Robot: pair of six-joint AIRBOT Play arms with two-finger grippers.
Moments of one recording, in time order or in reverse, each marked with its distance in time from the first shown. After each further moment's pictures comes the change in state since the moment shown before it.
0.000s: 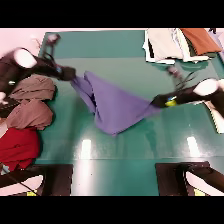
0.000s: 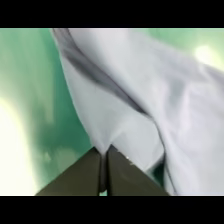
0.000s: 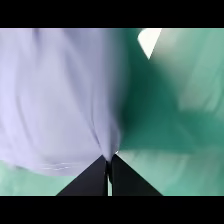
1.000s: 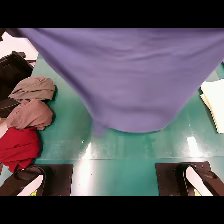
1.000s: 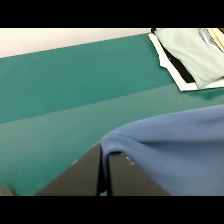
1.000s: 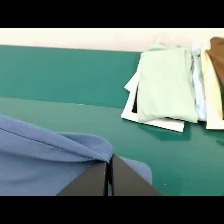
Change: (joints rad) left arm 0.018 0.418 0.228 0.101 -0.025 0.000; right arm -0.407 0.225 0.707 0.016 0.165 -0.004
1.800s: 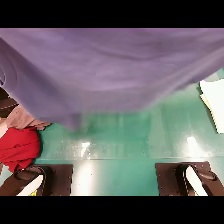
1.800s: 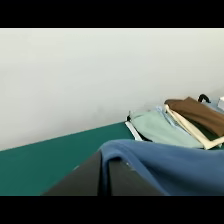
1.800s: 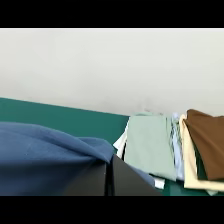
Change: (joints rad) left arm 0.000 -0.018 0.402 -0.072 -0.109 0.003; right arm -0.003 0.111 0.045 0.006 -0.112 -0.035
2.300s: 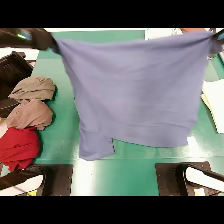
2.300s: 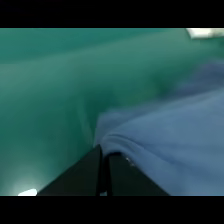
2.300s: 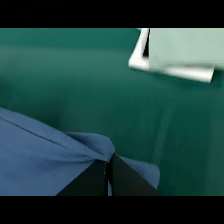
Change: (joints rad) left arm 0.000 -0.392 -0.374 0.010 0.099 0.028; right arm 0.072 -0.554 0.046 -0.050 0.169 0.043
